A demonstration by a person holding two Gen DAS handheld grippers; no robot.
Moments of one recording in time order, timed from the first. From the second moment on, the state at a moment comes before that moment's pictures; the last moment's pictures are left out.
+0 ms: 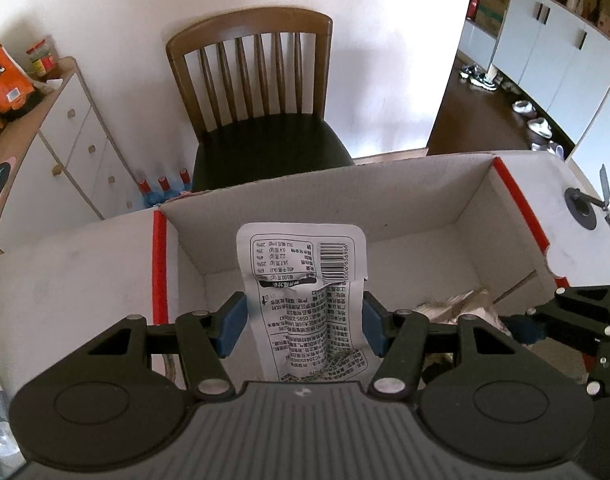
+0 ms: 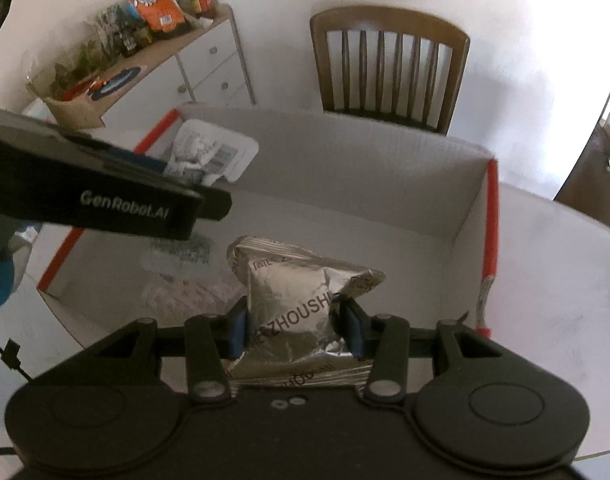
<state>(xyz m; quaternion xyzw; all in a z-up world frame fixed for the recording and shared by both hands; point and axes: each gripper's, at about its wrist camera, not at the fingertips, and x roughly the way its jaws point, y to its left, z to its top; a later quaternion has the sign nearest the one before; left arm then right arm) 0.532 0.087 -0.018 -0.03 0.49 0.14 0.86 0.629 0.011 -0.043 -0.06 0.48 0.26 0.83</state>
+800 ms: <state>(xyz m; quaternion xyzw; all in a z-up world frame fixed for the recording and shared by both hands) 0.550 0.086 -0.067 -0.03 0.53 0.13 0.83 0.633 0.013 -0.069 -0.07 0.52 0.25 0.81</state>
